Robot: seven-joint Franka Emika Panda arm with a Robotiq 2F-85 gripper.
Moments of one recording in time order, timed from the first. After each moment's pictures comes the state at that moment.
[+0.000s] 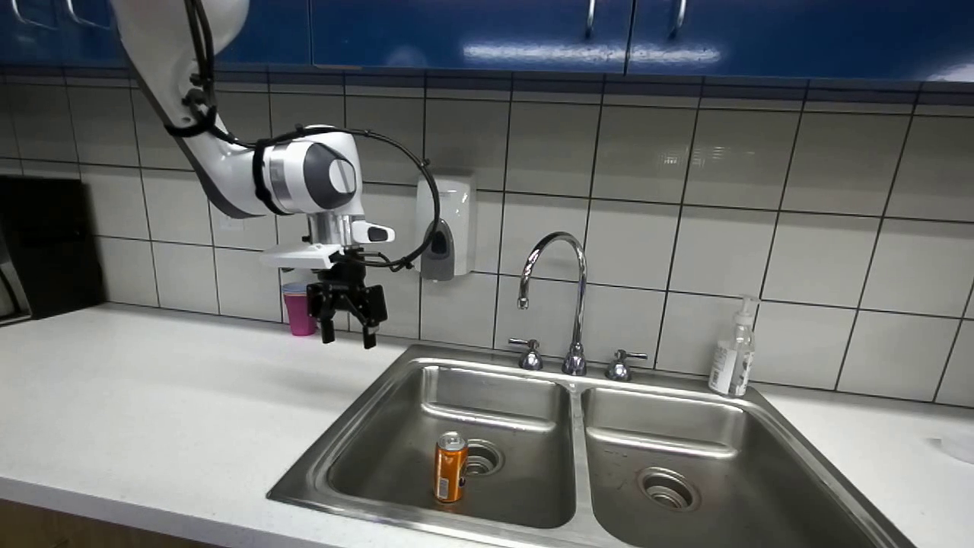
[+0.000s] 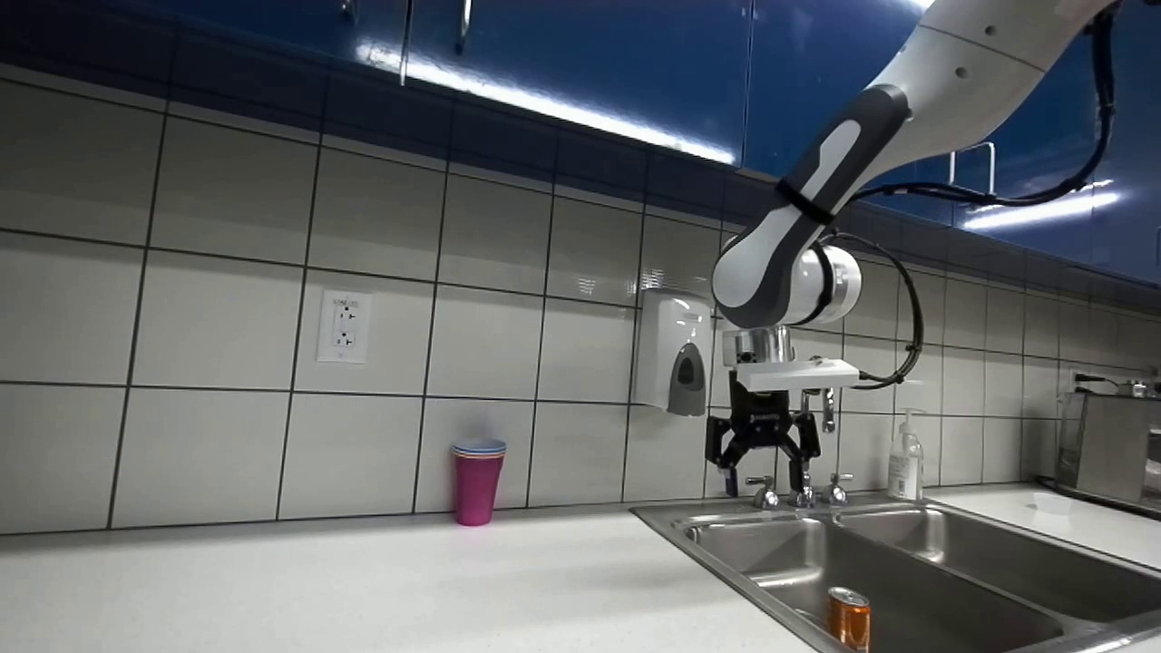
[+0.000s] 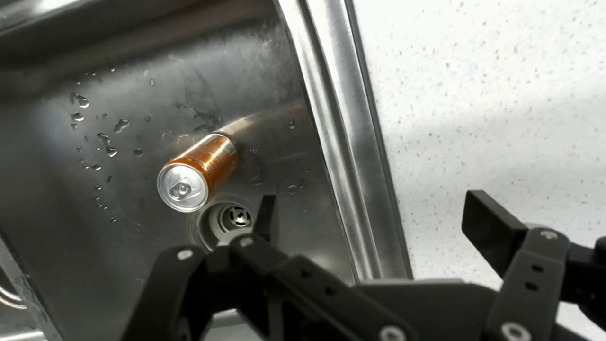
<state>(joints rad) 0.08 0.14 -0.12 -2.25 -0.14 2.35 0.28</state>
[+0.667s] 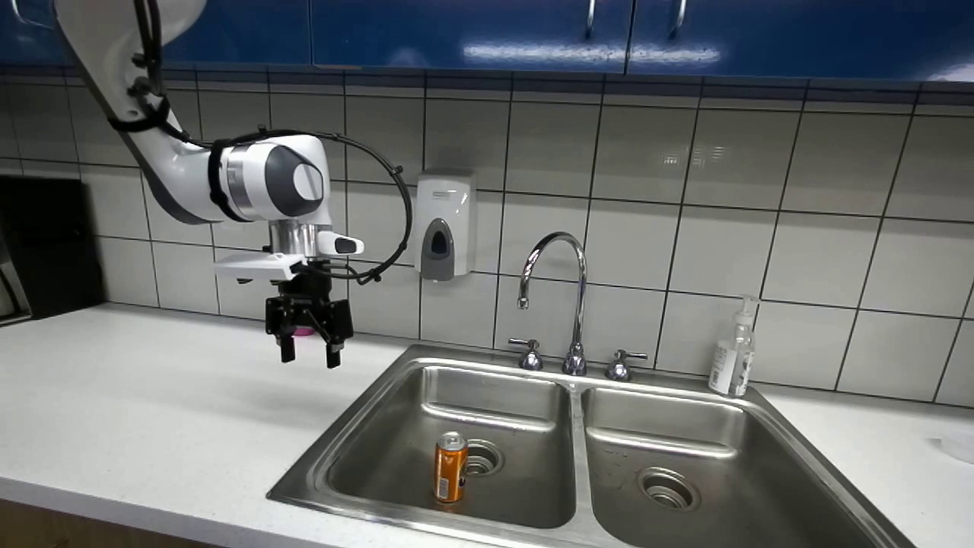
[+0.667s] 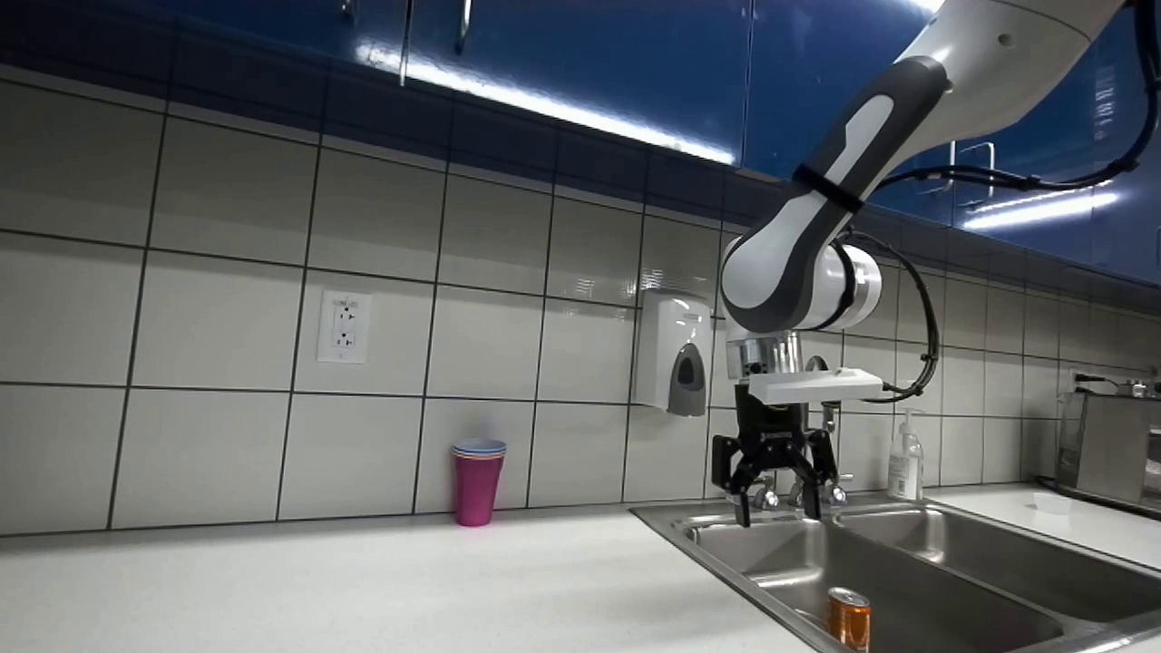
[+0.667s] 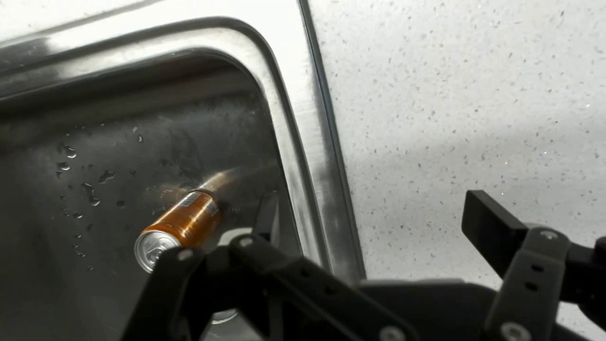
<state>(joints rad) 0.08 0.05 -0.06 -2.40 -0.14 2.35 0.28</state>
